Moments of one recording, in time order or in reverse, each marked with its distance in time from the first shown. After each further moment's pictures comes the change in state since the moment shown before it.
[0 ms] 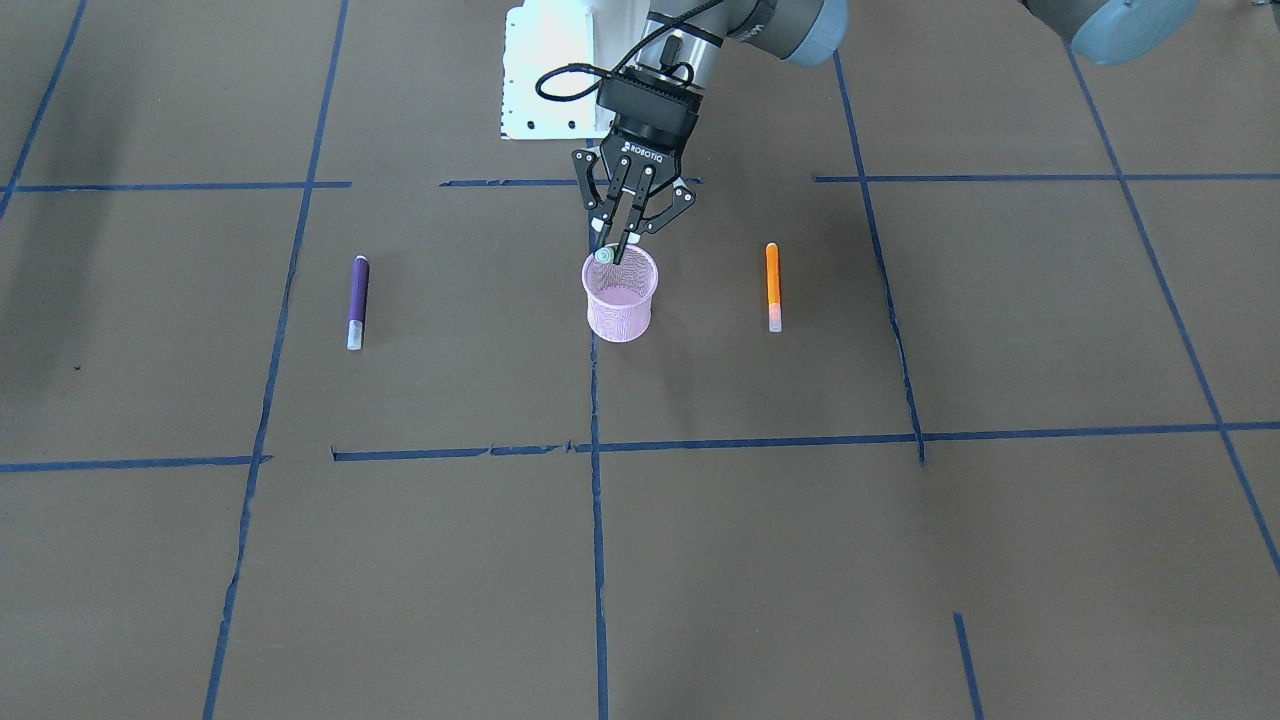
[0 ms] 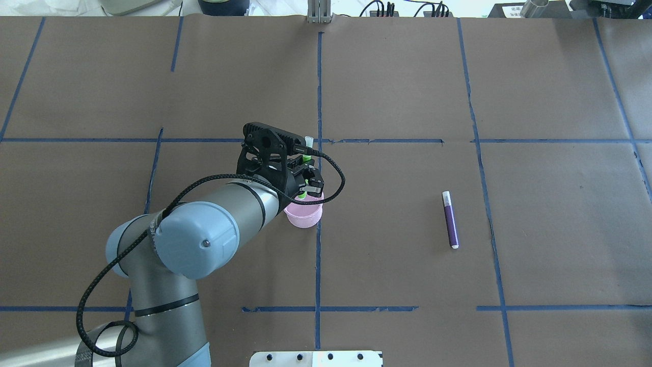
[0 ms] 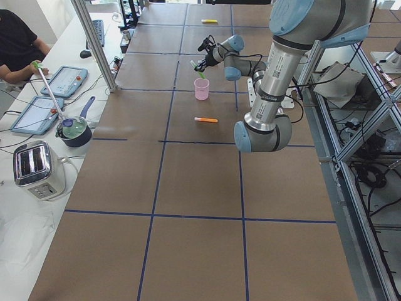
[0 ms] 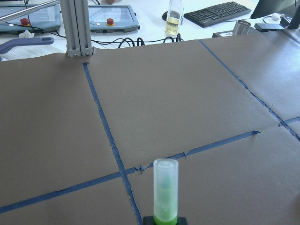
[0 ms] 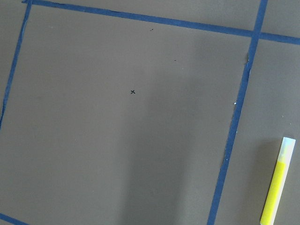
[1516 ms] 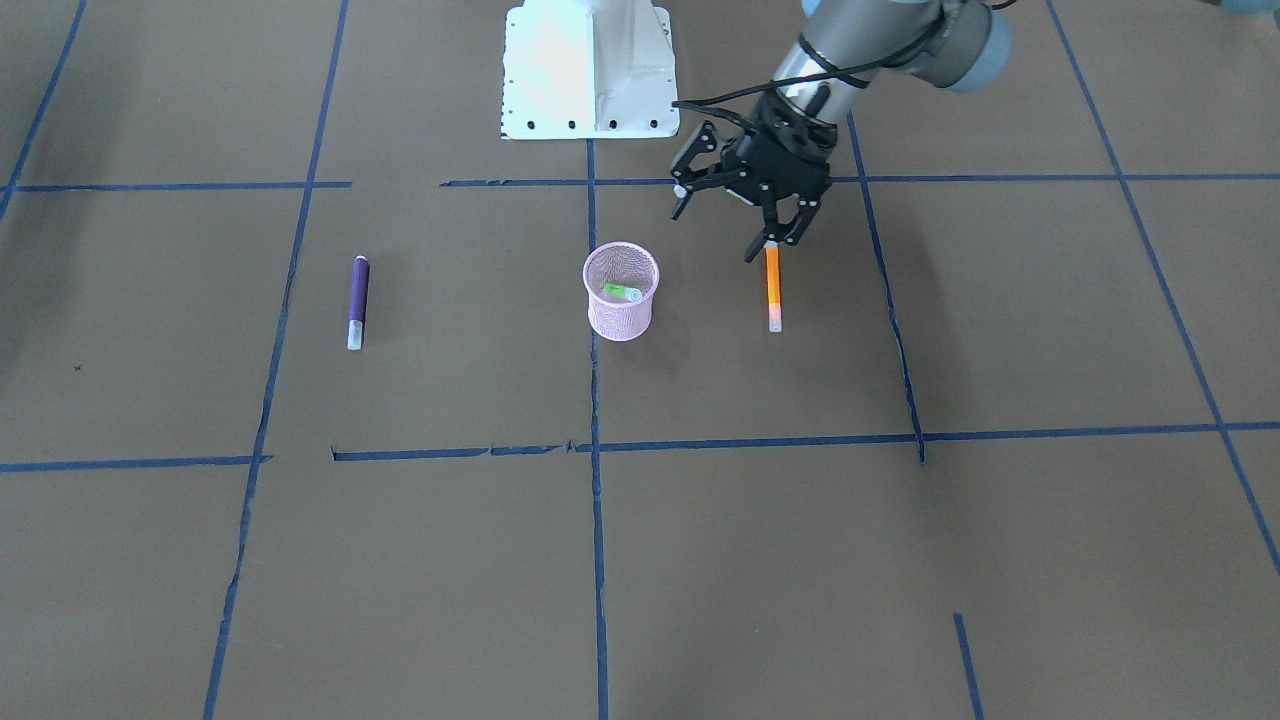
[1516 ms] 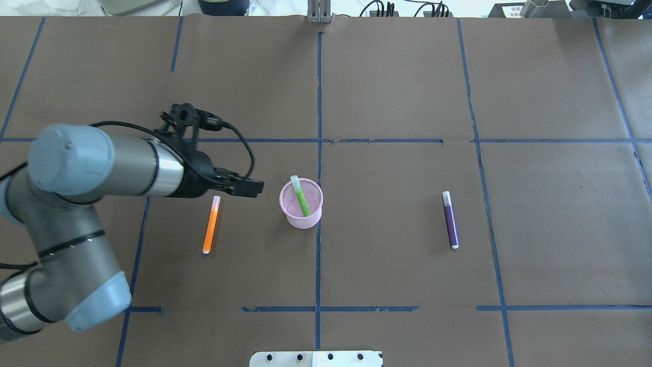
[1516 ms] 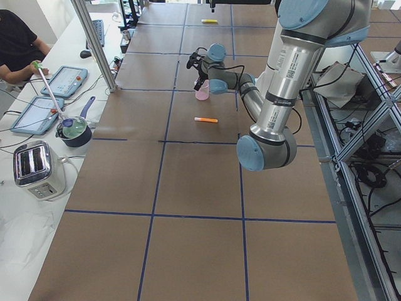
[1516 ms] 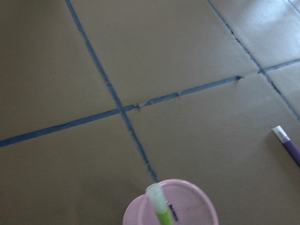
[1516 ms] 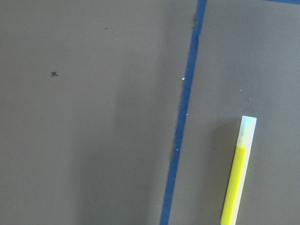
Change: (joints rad) left arm -0.331 0.271 -0.119 -0.077 -0.789 -0.002; right arm -0.099 0.030 -0.241 0.233 -0.136 0.171
